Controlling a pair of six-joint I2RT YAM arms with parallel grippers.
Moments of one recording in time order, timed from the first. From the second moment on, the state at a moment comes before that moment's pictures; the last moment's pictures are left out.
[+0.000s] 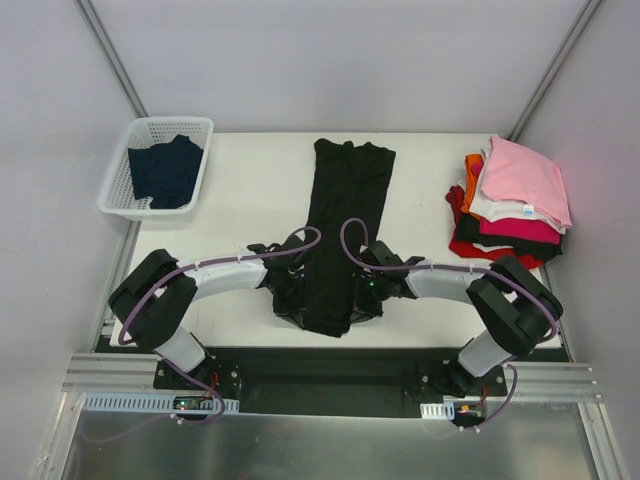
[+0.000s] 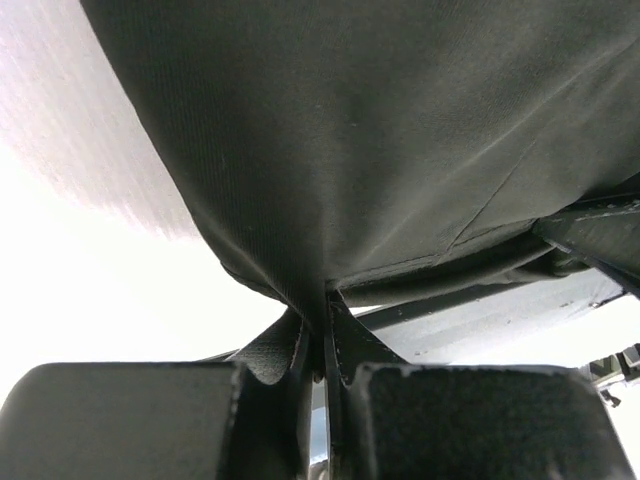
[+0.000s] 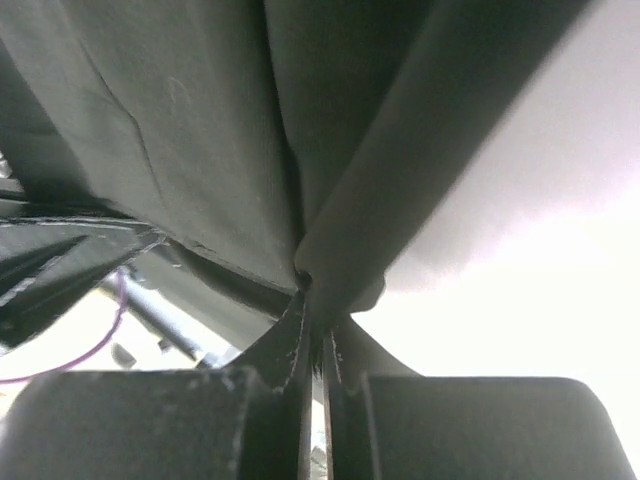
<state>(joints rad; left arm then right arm) -0.80 1.57 0.81 -0.61 0.31 -0.86 0.76 1.59 0.67 -0.24 -0.48 0.94</state>
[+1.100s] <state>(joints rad) -0.84 1.62 1.39 -0.96 0.22 -0.71 0.57 1.49 1.15 -0.89 -0.25 0.70</state>
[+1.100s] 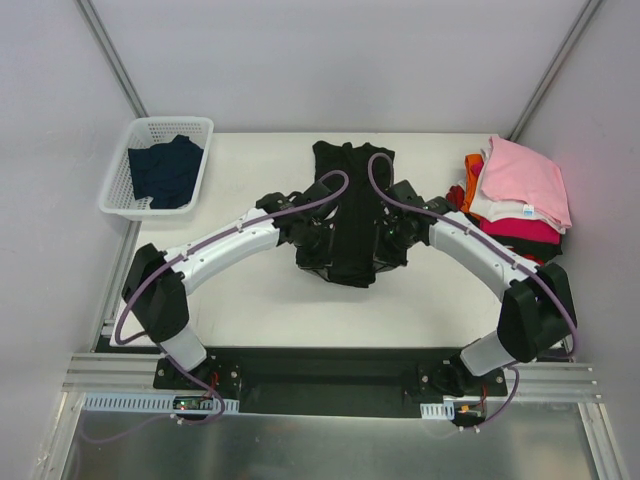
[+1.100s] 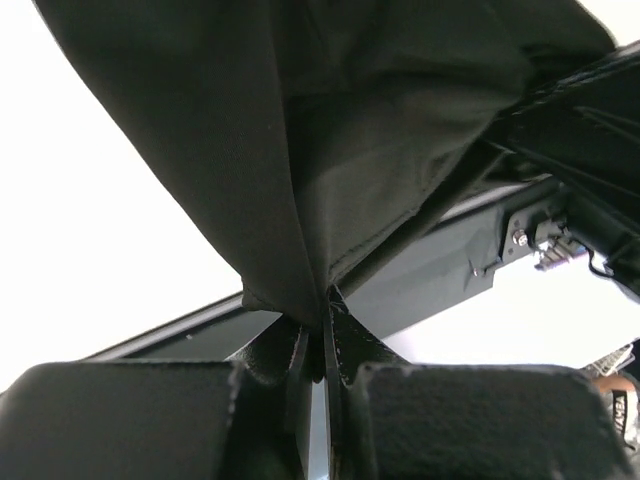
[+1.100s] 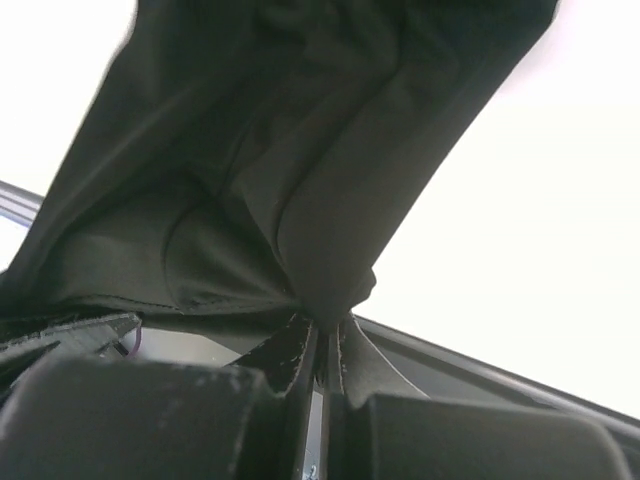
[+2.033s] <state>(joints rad) -0.61 2.00 1.79 -1.01 0.24 -0.56 0.37 1.81 1.48 -0.93 -0.36 0.56</state>
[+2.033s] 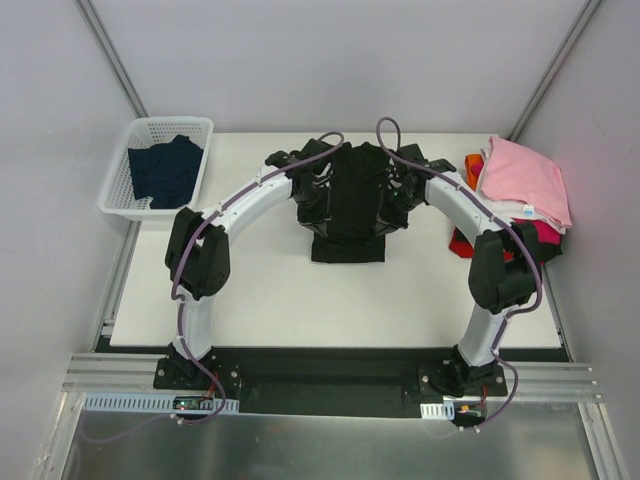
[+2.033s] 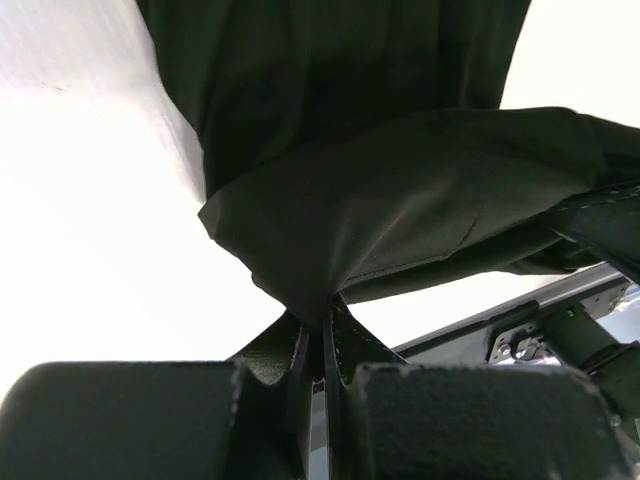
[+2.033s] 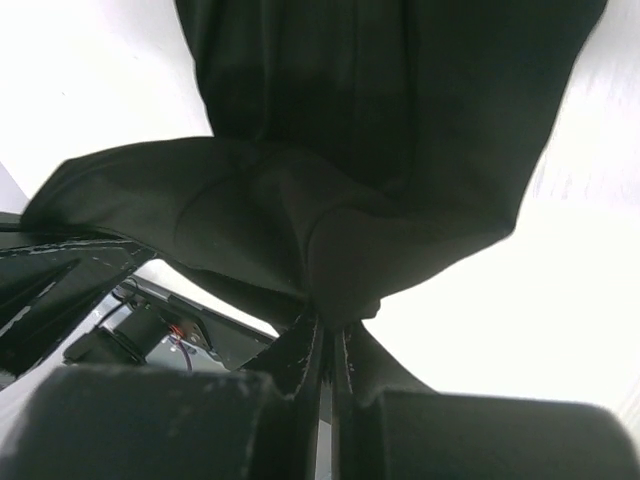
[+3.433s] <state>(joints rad) -0.52 2.37 2.10 -1.01 0.31 -0.54 0.24 2.22 1.83 -1.00 -0.45 0.48</state>
